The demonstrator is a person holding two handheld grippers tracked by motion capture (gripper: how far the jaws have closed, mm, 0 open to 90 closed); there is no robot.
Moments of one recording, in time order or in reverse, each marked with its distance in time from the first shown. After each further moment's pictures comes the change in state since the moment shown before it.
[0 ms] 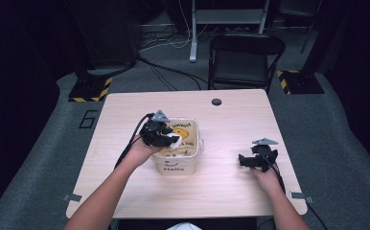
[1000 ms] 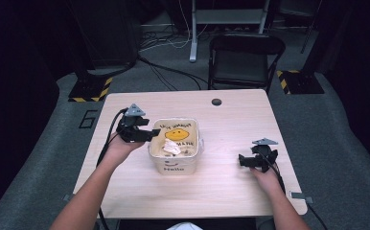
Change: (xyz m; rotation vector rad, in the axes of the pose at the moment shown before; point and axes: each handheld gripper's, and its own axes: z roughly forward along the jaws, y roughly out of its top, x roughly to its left) left arm 0.037 -0.023 -0.055 -0.089 0.133 -0.082; right arm 0.000 0.000 0.000 0.000 0.000 -0.001
